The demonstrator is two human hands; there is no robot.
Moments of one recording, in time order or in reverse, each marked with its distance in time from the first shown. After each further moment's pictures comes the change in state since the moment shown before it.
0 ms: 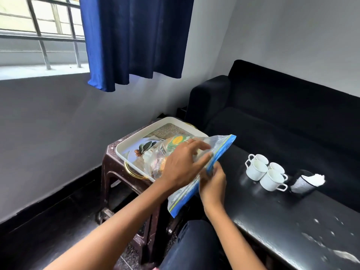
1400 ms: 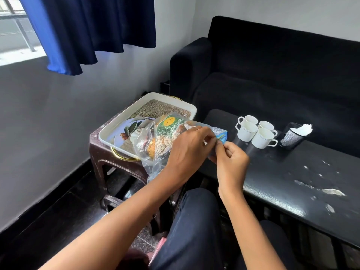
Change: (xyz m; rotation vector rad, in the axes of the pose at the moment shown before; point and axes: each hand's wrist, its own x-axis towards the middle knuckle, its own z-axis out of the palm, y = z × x) left_hand -0.019 0.023 0.035 0.130 -0.067 0.160; right_hand -0.016 0.014 -0.042 0.252 0.262 0.171
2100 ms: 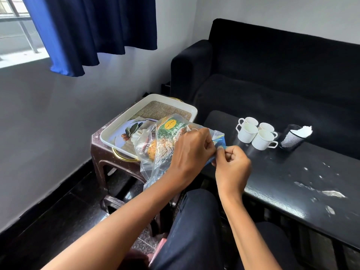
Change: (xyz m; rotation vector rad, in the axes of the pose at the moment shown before) left_hand -0.003 0.006 0.000 0.065 0.037 -0.054; right_hand -0.011 -0.010 -0.003 -0.255 0.134 -0.105
